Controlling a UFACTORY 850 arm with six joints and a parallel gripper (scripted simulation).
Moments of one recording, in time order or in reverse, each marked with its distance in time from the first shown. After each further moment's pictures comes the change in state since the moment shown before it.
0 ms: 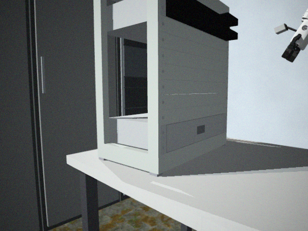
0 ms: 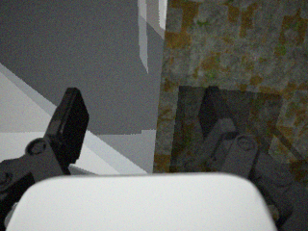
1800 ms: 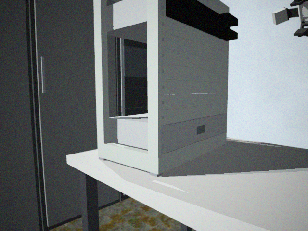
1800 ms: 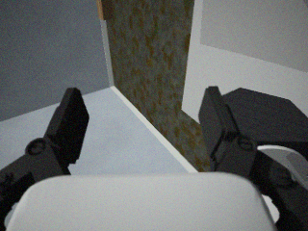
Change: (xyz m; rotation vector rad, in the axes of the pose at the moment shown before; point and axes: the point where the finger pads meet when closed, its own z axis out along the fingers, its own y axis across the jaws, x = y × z) arm -0.033 -0.311 -0.103 0.921 -0.310 0.410
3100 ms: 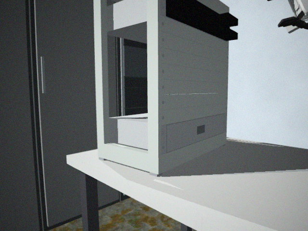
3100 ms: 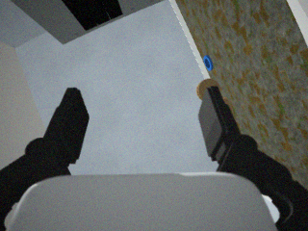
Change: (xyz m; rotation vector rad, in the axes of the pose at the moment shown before) arm 0.032 -0.053 0.055 0.349 0.543 0.625
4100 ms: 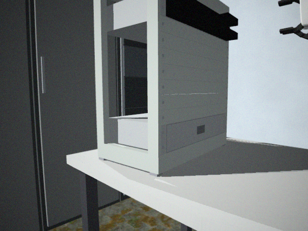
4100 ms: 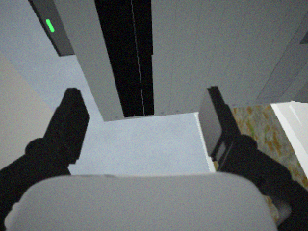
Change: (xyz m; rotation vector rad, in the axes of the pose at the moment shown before) arm 0.076 -0.011 -0.055 0.272 0.536 -0.151
